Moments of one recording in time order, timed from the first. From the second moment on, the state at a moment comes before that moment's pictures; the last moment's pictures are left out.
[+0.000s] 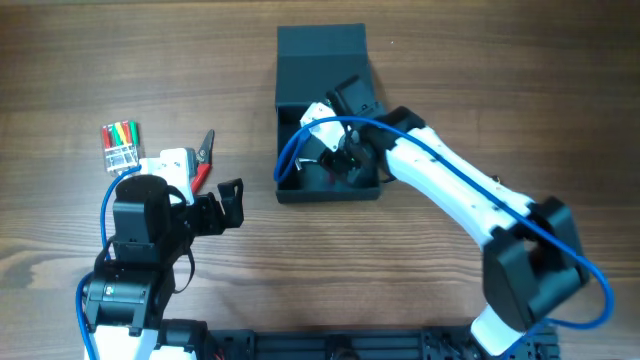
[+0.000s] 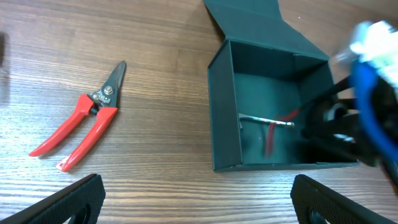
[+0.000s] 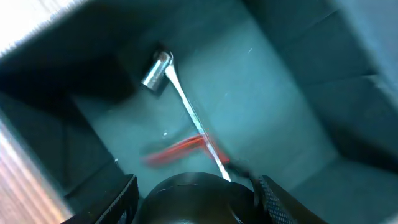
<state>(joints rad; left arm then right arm) -0.09 0.75 0.72 -0.70 0.16 -0.28 0.59 1.83 1.34 -0.69 -0.10 -0.41</state>
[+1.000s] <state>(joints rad) -0.09 0.75 0.72 -0.70 0.16 -0.28 0.59 1.92 1.51 -0.87 -0.09 -0.42</state>
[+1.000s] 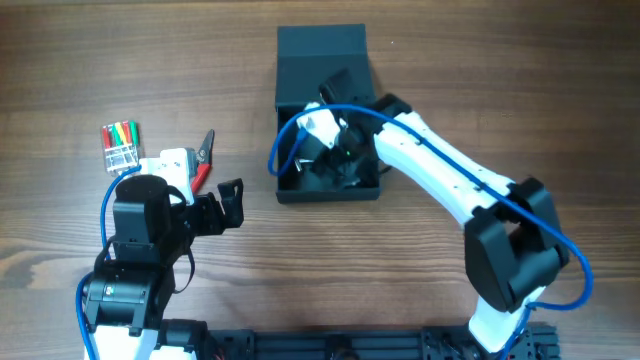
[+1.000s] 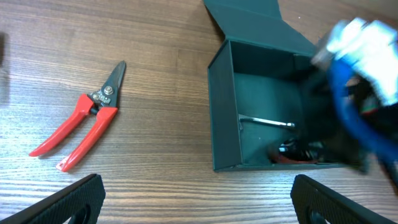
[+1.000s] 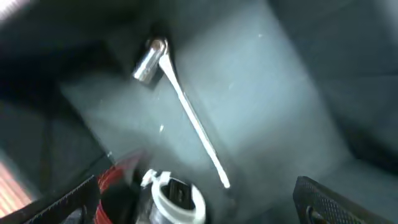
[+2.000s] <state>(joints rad) -0.09 0.75 0.72 -0.69 0.16 -0.28 0.09 1.53 1.64 -1.38 0.18 0.31</state>
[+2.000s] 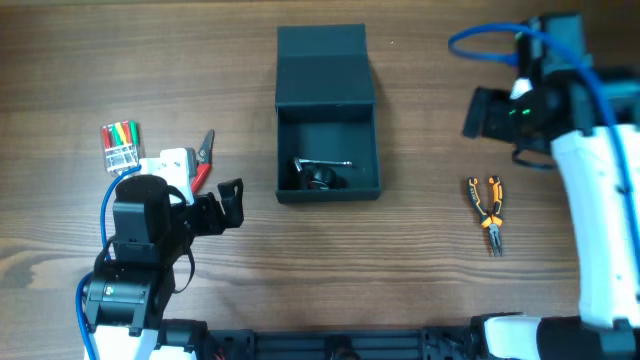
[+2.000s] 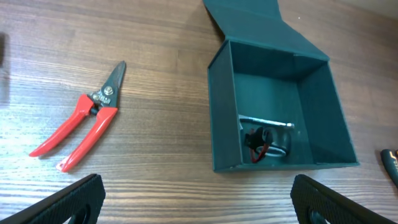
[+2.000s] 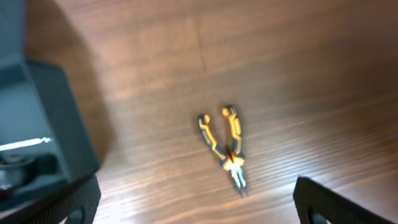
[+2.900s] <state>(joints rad) -0.09 0.75 0.72 -0.69 0.16 -0.28 -0.10 1.52 0.88 -0.76 -0.05 -0.14</state>
